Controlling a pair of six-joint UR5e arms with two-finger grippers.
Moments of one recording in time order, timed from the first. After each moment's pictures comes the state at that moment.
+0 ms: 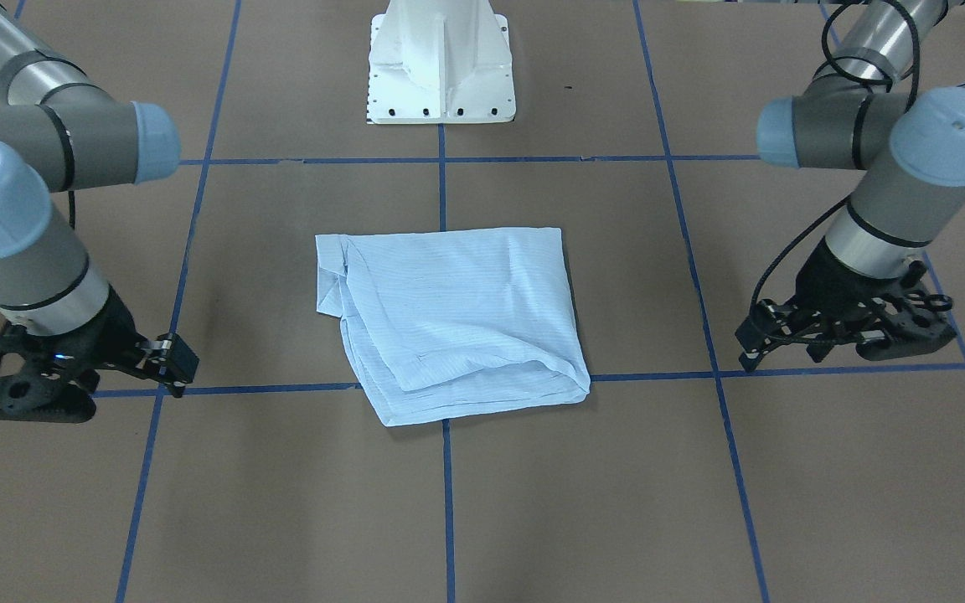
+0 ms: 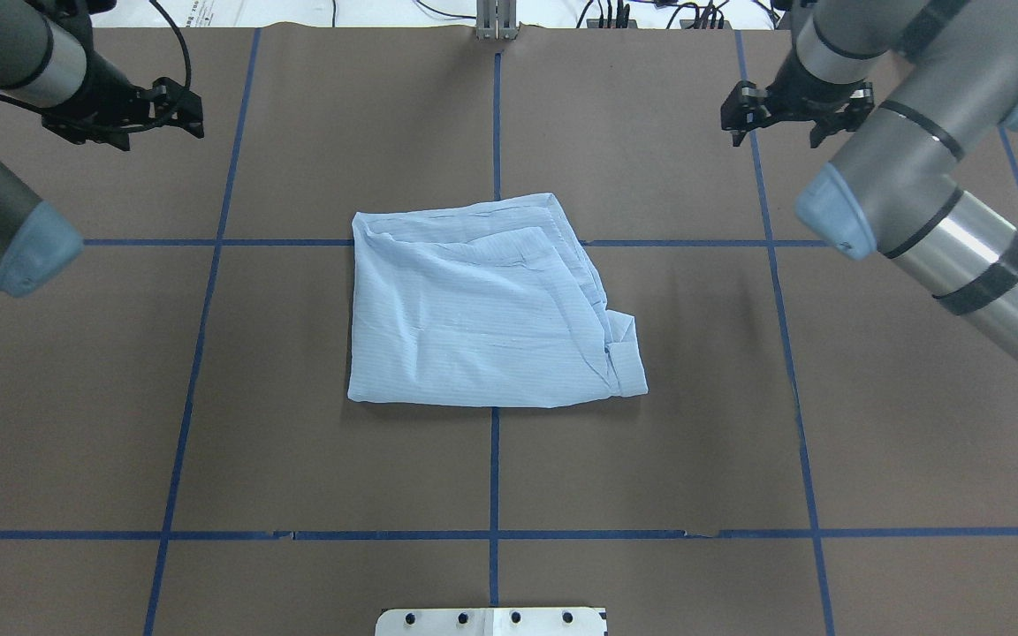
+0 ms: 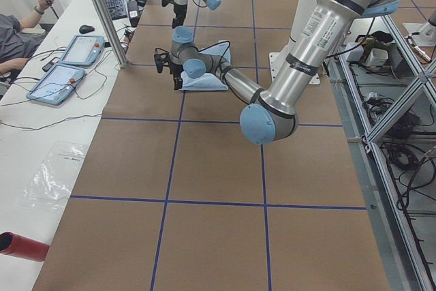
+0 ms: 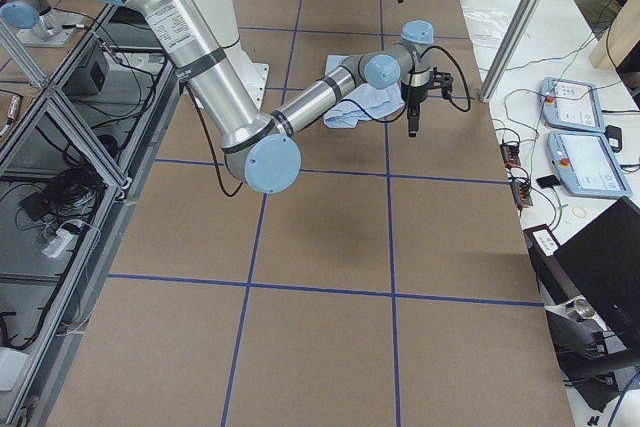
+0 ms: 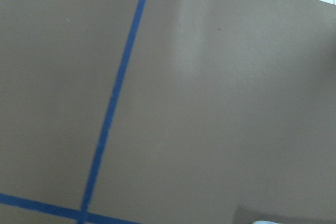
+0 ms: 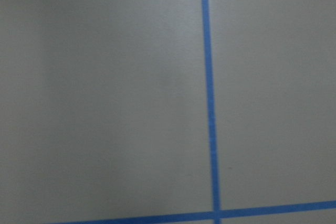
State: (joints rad) left arm -1.06 -1.97 -1.63 -1.88 -2.06 -0.93; right arm 1.02 -1.03 1.63 -1.65 2.04 0.76
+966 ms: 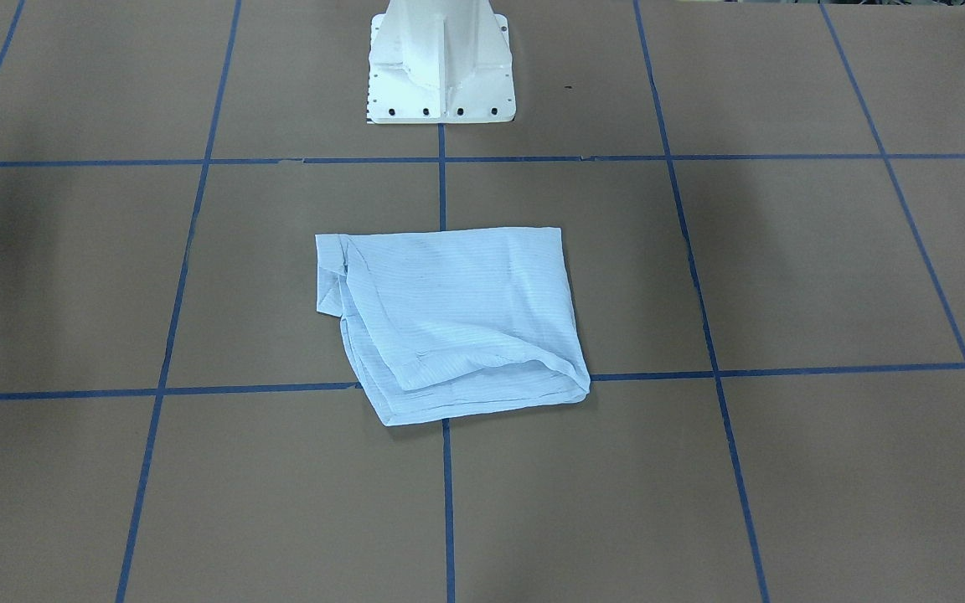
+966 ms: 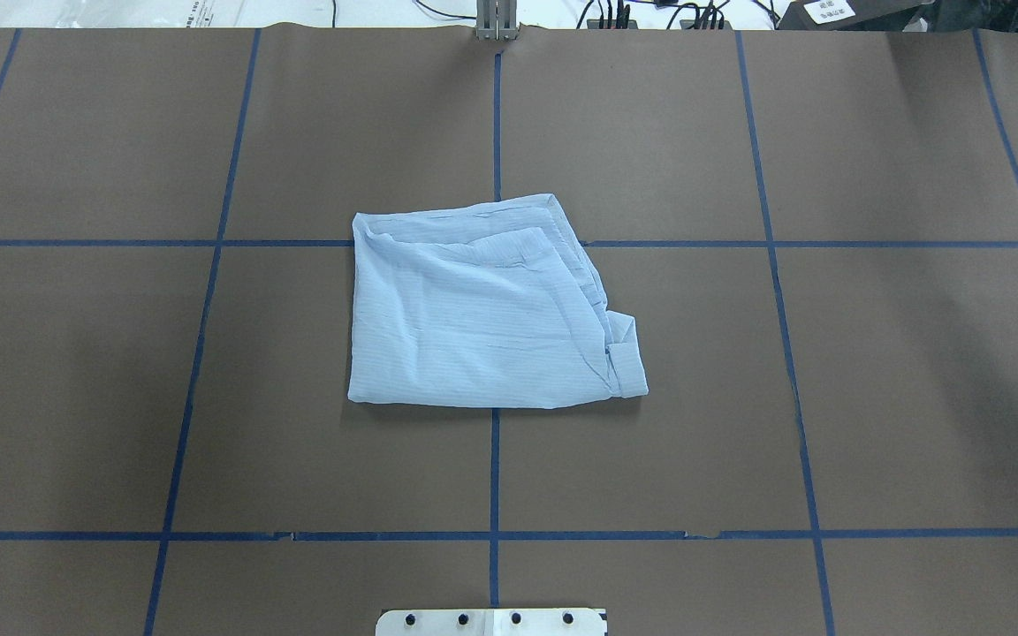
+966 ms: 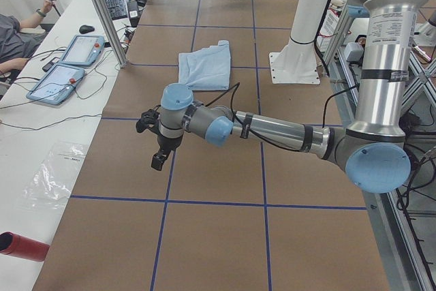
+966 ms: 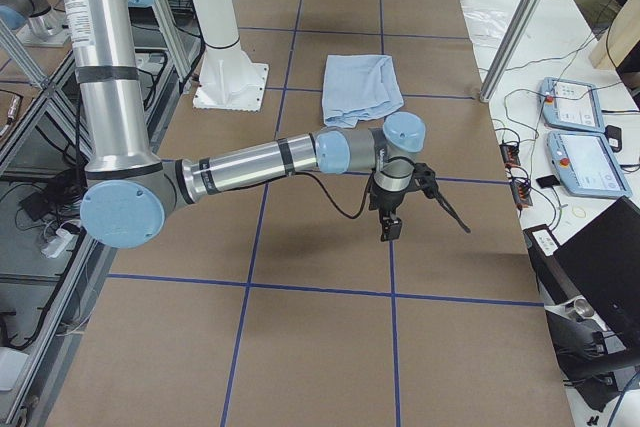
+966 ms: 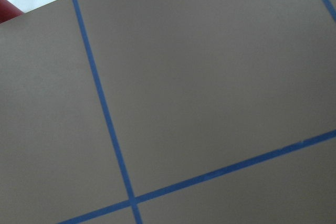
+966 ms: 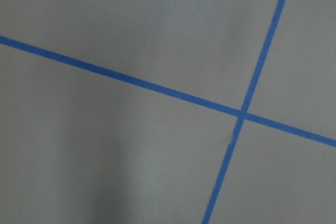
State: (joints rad) left arm -1.46 -1.58 -1.71 -1.86 -2.20 0.03; right arm 1.42 -1.50 1.73 -1.71 2.25 -0.12
